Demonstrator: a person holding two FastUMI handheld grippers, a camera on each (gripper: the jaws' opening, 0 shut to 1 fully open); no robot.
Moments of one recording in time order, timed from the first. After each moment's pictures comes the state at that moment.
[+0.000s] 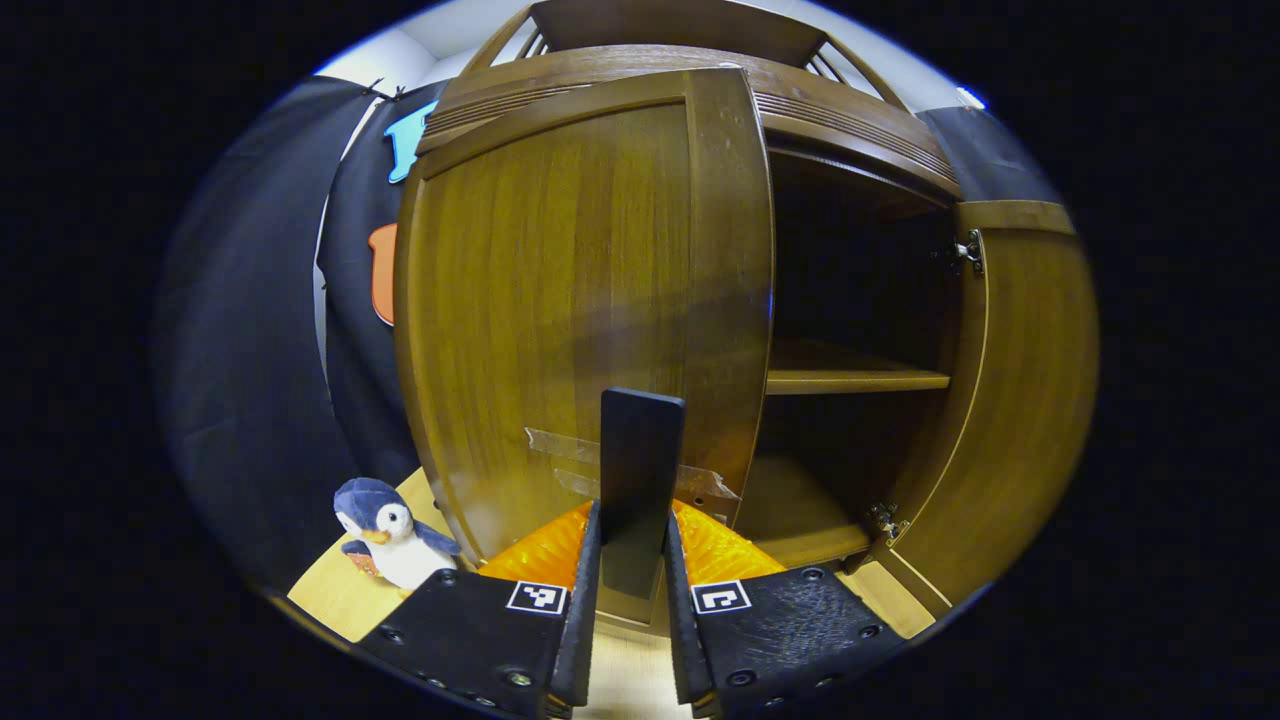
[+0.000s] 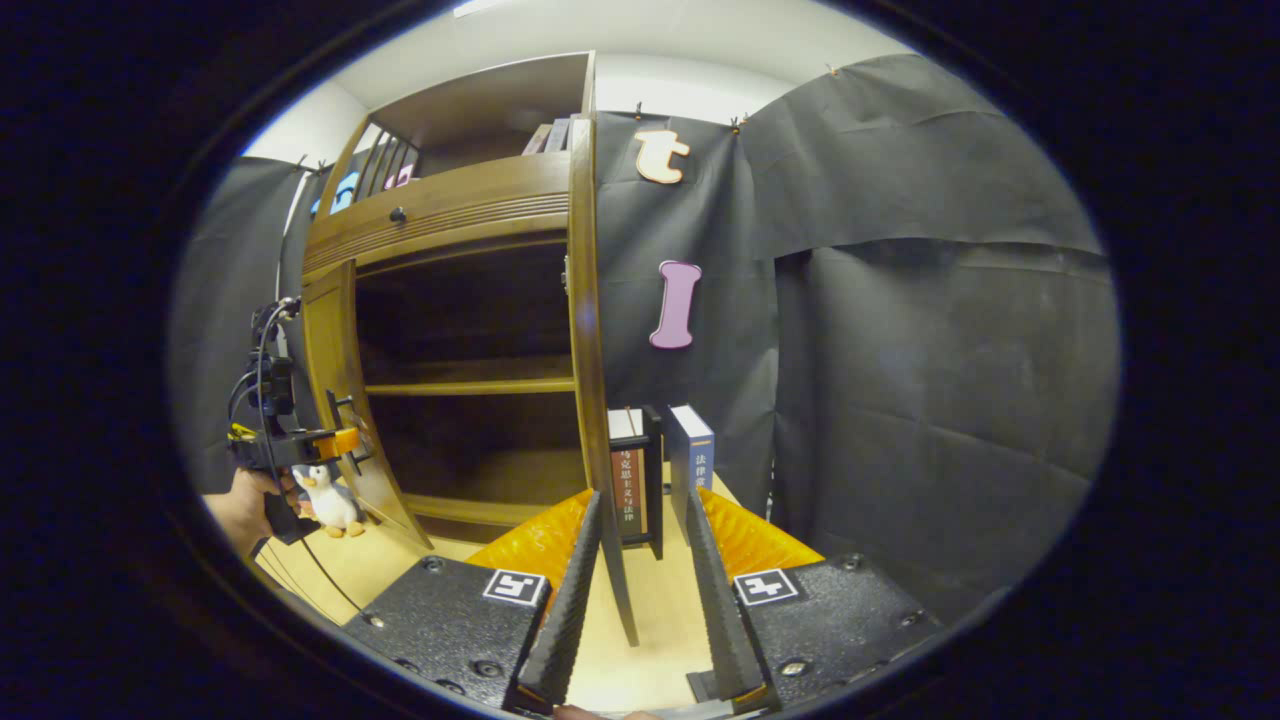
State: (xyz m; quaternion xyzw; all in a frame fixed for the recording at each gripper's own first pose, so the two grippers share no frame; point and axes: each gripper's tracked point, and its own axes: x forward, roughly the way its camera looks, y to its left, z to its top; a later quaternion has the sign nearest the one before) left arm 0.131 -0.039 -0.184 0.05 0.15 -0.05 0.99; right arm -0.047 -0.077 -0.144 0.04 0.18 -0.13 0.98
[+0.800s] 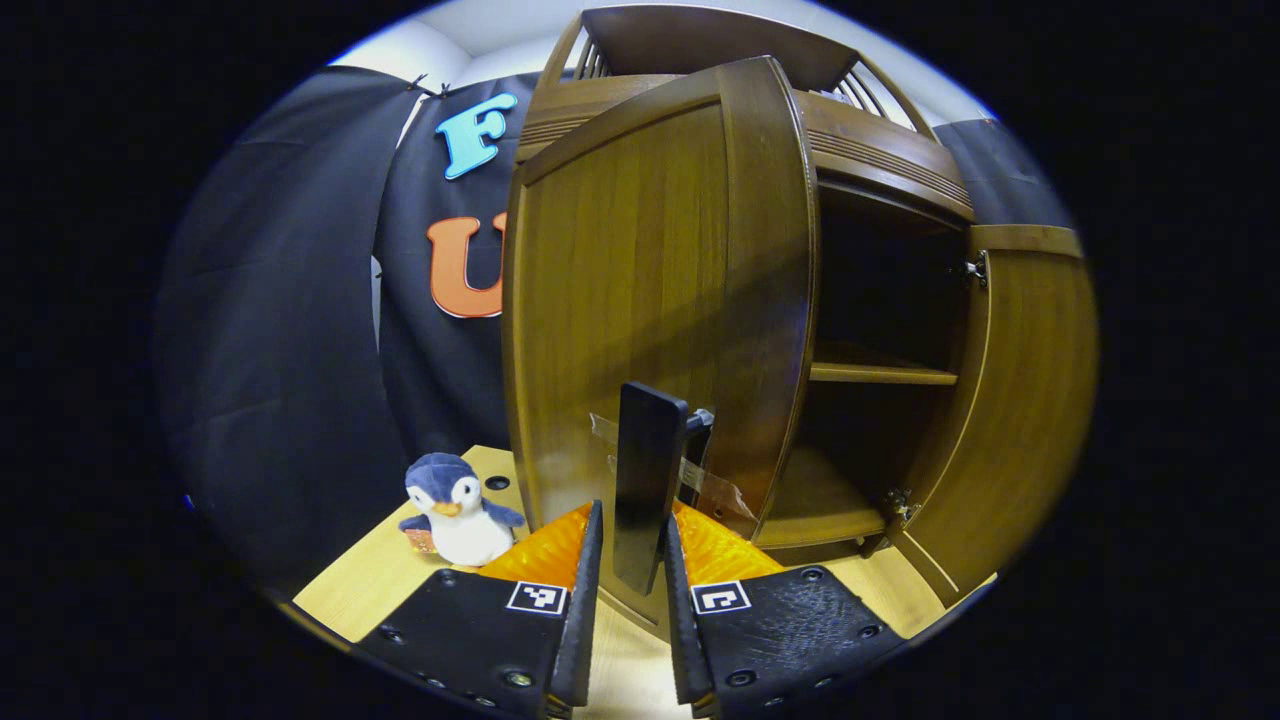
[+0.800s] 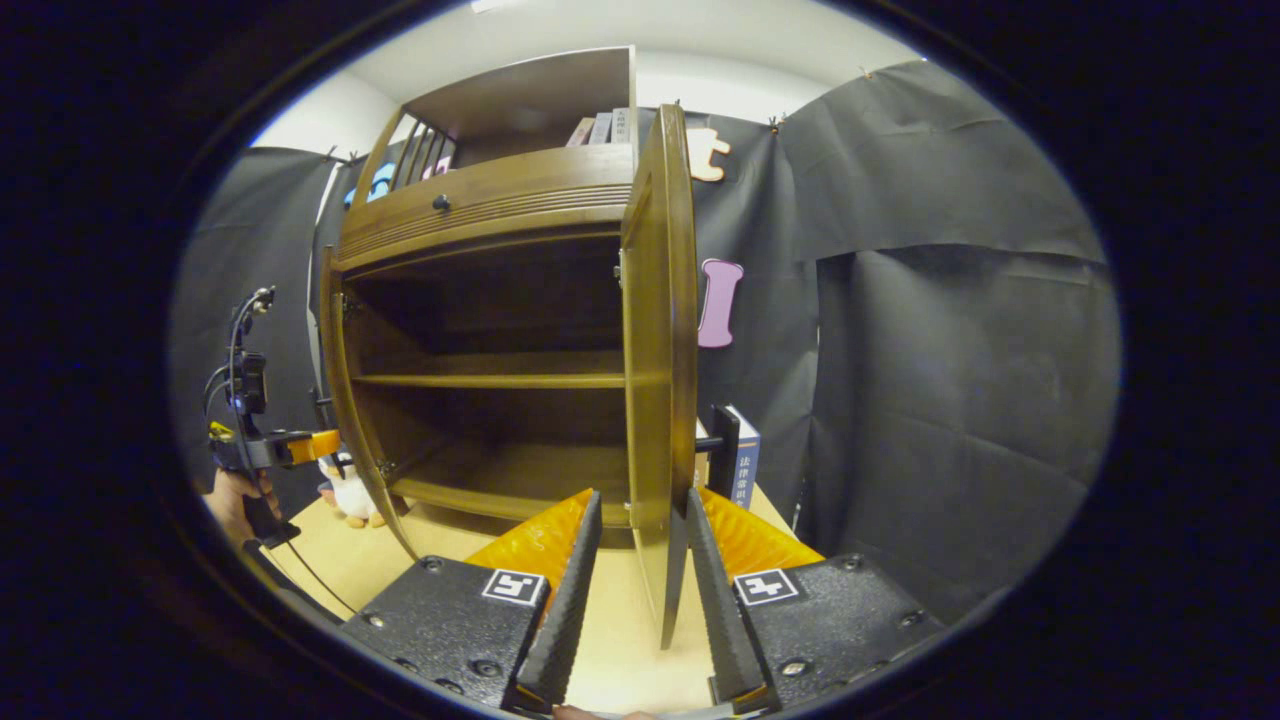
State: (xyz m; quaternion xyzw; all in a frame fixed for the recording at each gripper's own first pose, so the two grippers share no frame) left arm 0.071 0.019 -0.173 0.04 0.15 0.01 0.99; right arm -0.035 -0.048 -0.150 0.02 0.18 -0.08 0.98
